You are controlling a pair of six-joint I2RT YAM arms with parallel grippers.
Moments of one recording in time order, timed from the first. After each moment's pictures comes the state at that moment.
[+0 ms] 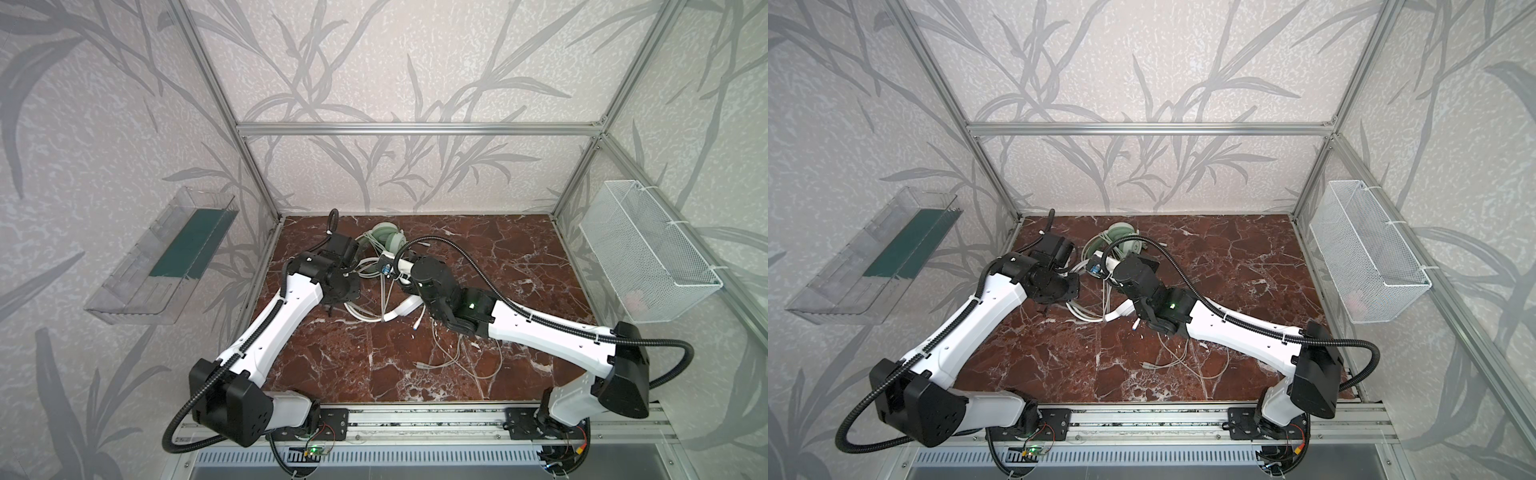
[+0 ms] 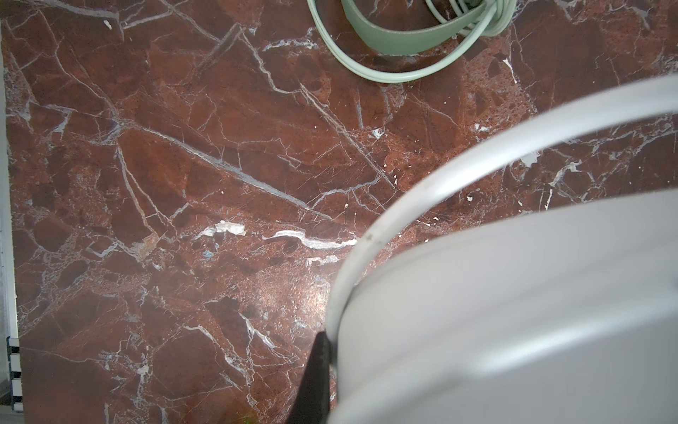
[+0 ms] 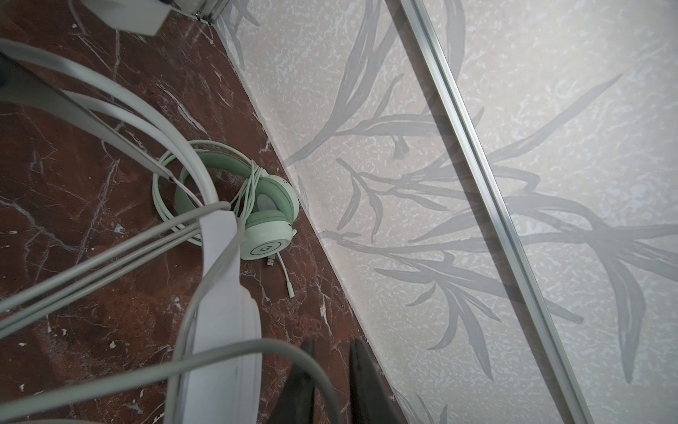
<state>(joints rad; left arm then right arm) -0.36 1.34 1.27 -1.14 -0.10 -0.47 1.06 1.54 1.32 -0.13 0.70 -0.68</state>
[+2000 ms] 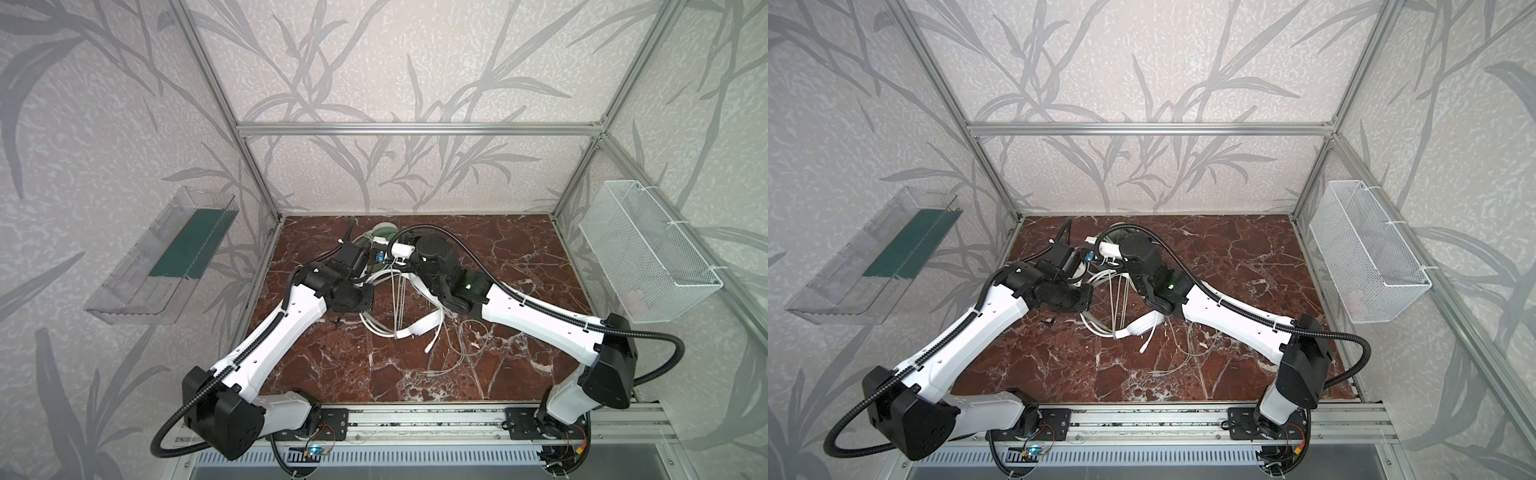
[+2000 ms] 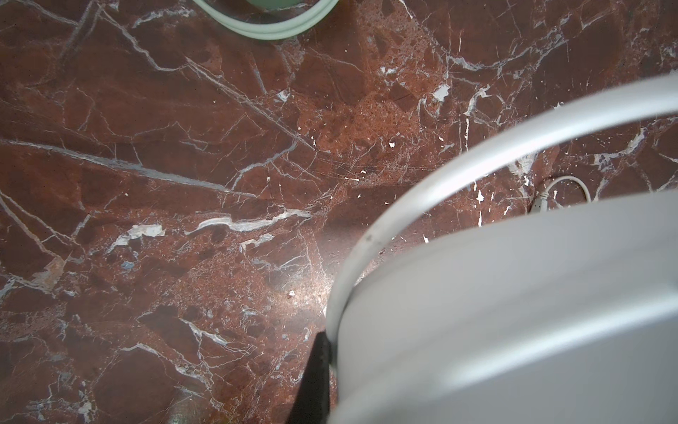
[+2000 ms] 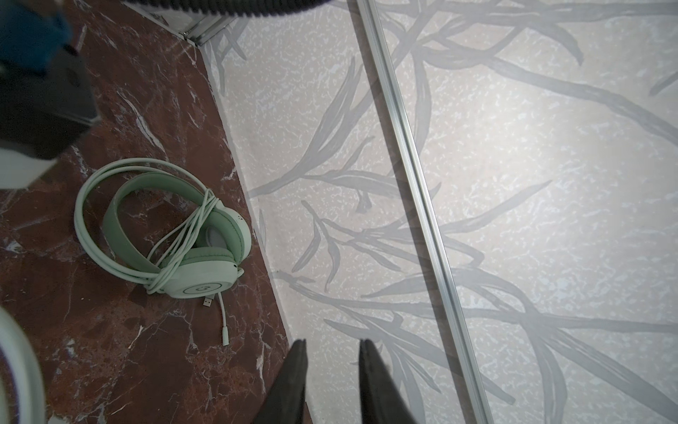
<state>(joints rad) -0.48 1.28 1.22 -1.11 0.04 -0.42 0.96 1.62 1.44 -0.01 0.54 -0.99</state>
